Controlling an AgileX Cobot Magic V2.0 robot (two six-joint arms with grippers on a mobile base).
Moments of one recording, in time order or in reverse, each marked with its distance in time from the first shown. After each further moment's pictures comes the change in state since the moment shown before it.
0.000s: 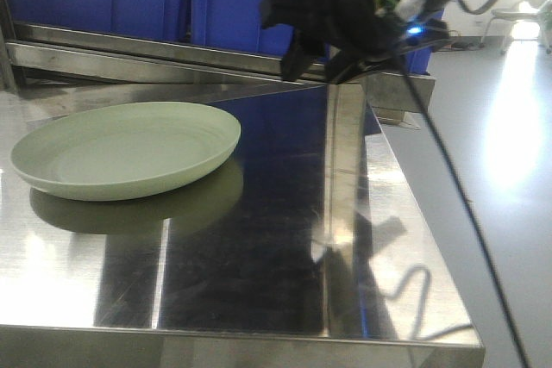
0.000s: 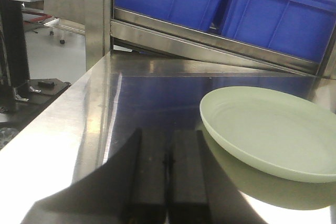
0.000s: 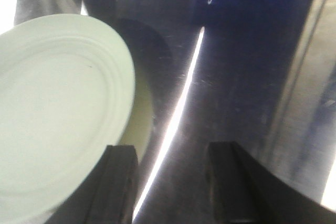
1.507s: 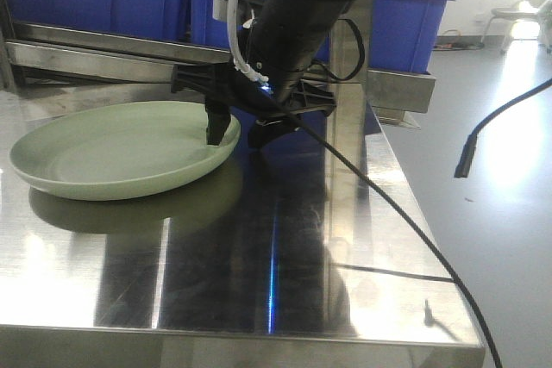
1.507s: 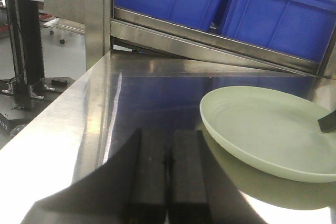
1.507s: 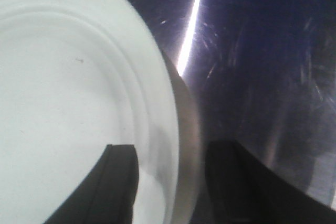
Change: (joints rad) left arm 0.000 0.000 0.000 0.000 0.000 0.000; right arm 0.062 0.435 -0.506 0.144 0.322 0.002
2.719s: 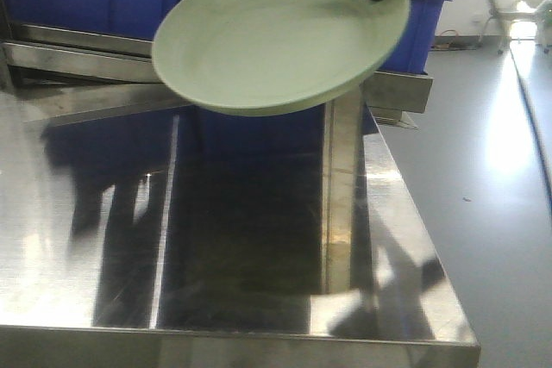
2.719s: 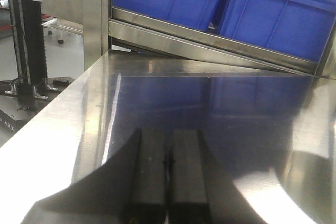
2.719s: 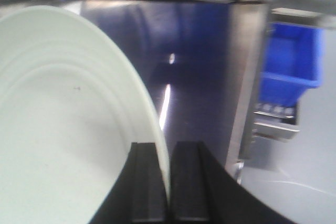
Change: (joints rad) left arm 0.000 0.000 0.000 0.000 0.000 0.000; right arm -0.244 -0.686 0.537 -0.143 -0.180 -0.002
